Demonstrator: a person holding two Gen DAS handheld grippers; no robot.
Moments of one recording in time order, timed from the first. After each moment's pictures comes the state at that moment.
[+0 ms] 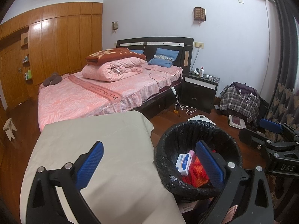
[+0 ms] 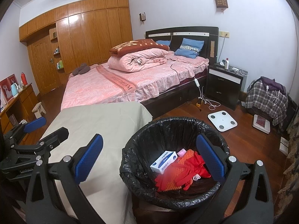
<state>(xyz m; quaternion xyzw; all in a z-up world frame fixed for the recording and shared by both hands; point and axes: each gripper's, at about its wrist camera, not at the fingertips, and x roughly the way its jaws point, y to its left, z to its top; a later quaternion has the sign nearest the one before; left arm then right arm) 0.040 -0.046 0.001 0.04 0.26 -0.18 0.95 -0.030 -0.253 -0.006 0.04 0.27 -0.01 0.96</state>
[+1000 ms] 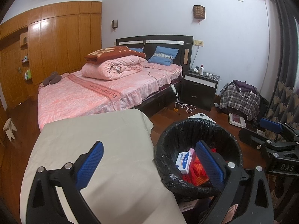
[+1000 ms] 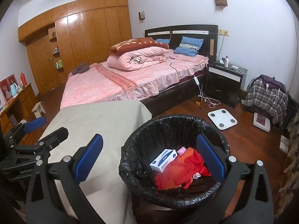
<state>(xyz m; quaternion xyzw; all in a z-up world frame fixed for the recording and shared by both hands) 0.036 -0.043 -0.006 0.04 0.27 -0.18 0.95 -0.029 -0.254 -0.010 0.04 0.28 -0.01 0.96</state>
